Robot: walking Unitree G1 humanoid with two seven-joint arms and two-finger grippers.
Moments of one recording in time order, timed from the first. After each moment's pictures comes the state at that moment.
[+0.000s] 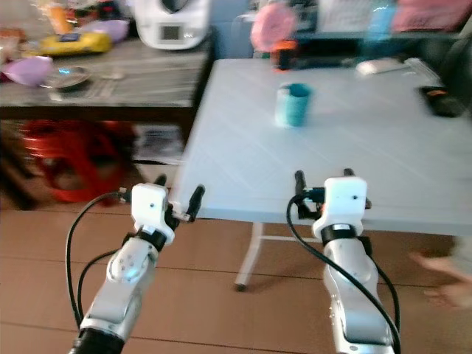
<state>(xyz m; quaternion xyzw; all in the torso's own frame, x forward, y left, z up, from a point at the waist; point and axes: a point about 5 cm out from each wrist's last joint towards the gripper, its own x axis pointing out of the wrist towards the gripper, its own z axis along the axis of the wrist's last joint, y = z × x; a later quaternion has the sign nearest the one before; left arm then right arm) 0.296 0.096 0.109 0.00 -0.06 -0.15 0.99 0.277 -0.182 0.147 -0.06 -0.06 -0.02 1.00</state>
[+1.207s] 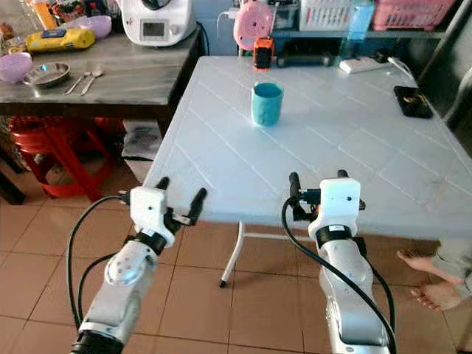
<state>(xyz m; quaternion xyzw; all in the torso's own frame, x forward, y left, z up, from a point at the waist) 0.290 0.092 0.104 -0.03 -0.05 -0.18 0.98 0.276 -0.180 0.145 -0.06 -0.06 -0.01 1.00</state>
